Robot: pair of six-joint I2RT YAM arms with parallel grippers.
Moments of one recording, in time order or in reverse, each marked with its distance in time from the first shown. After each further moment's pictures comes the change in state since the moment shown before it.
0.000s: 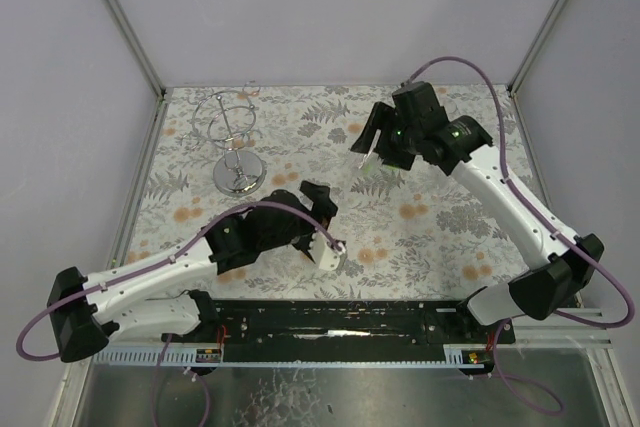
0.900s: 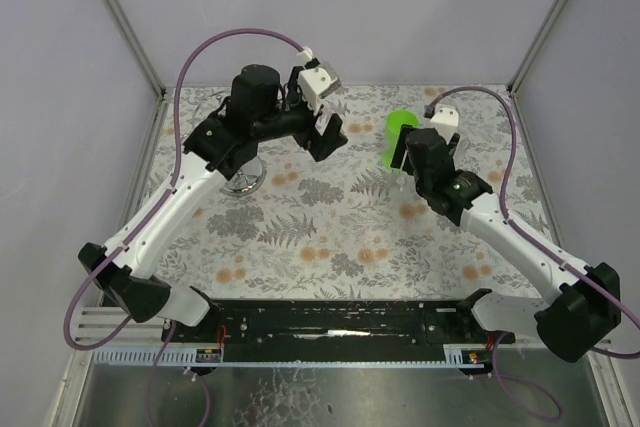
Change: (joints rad) left arm 0.397 0.399 0.859 -0.237 0.357 -1.076; right arm 0.000 -0.237 -0.488 0.505 0.656 -0.394
